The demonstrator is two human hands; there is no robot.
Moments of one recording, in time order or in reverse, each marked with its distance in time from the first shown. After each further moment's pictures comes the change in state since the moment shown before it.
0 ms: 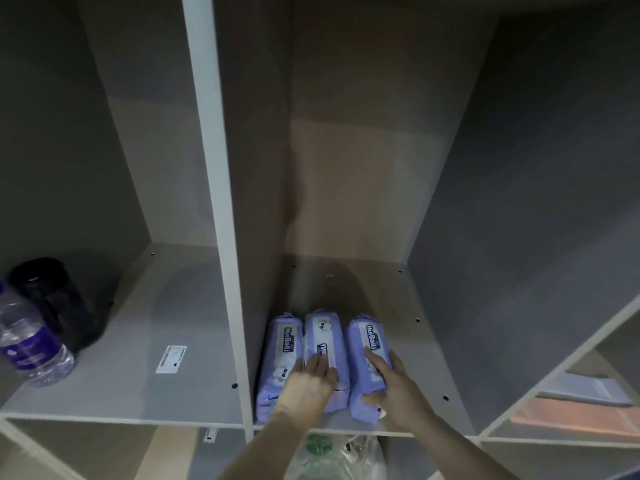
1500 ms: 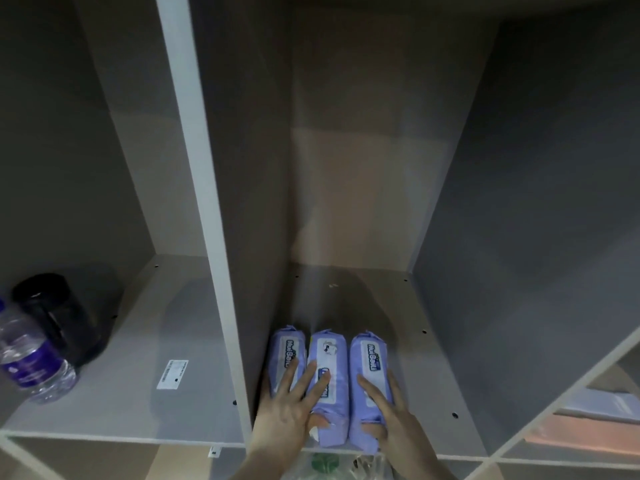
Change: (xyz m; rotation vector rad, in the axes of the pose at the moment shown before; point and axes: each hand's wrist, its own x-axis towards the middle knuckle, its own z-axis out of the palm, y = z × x) left_hand -0.028 -0.025 0.016 -0.144 -0.043 -0.140; right_hand -0.018 0.003 0.026 -0.057 0.072 -0.109
